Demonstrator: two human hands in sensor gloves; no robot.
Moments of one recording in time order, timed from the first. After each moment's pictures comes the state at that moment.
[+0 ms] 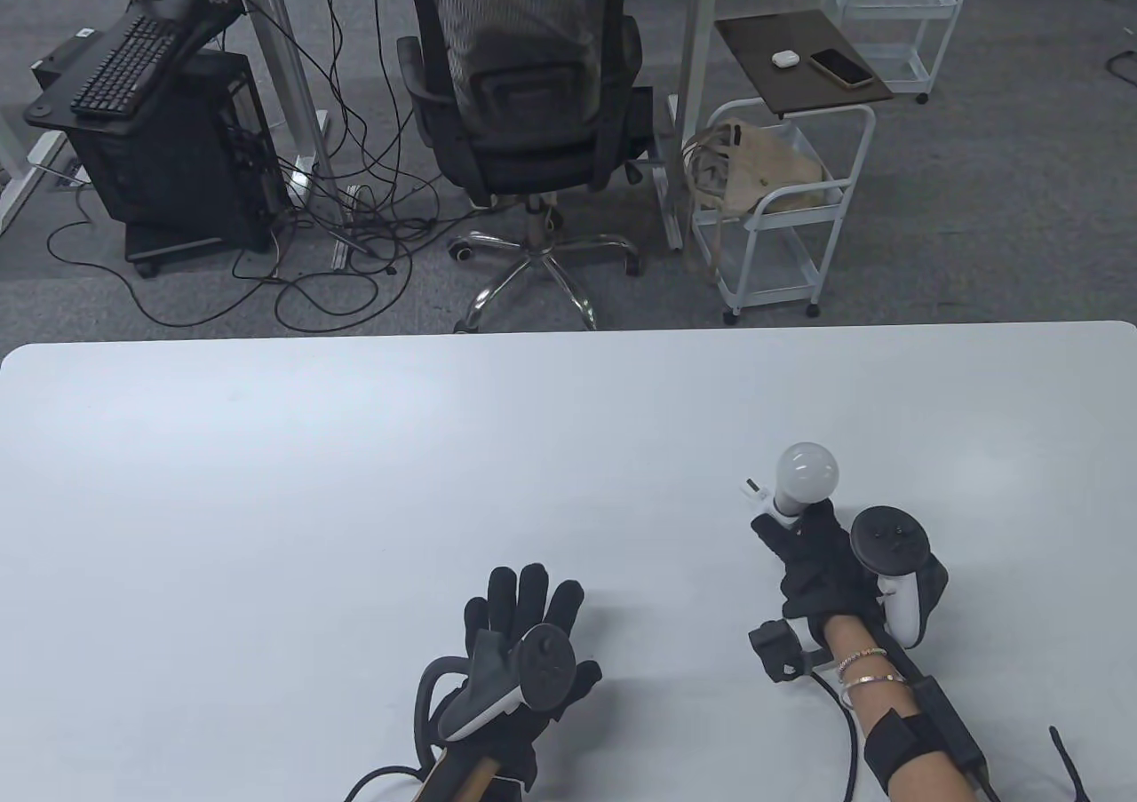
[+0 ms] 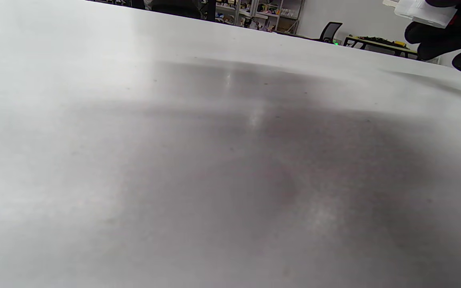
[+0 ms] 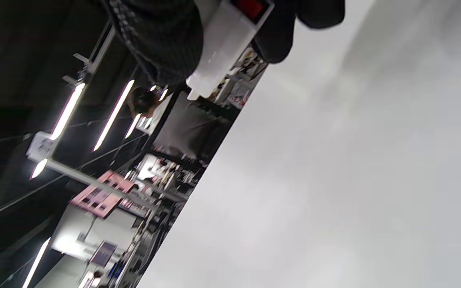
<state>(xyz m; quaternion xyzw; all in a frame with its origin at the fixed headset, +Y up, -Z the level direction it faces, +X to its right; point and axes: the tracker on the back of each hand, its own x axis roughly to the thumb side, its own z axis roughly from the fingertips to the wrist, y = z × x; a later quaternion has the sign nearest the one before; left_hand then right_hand) -0.097 -0.742 -0.270 -0.15 -0.14 0.07 0.98 0.236 -0.745 -0.350 -0.08 0.00 0.86 0.50</state>
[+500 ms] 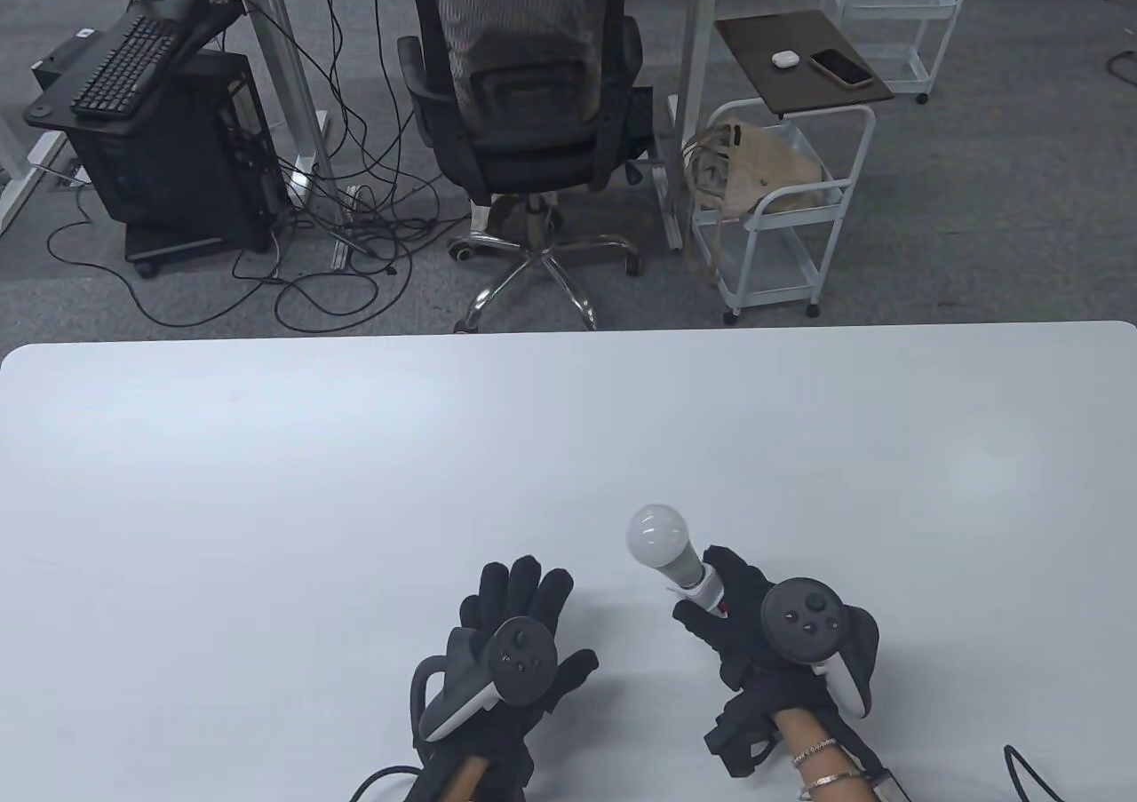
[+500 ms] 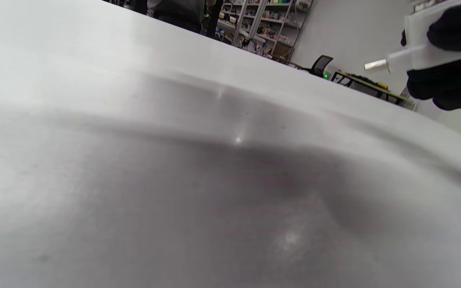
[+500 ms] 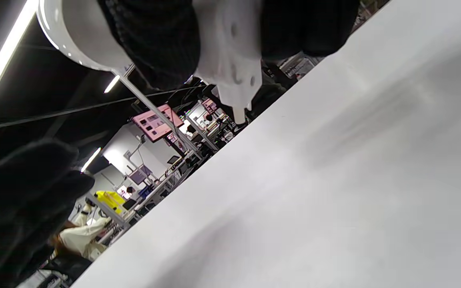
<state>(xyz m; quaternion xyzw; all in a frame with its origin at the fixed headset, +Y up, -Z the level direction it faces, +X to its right) -0.111 -0.733 -0.271 -0.12 -0.14 0.16 0.97 0.158 -0.726 -0.285 0.05 -0.02 0.93 0.36</state>
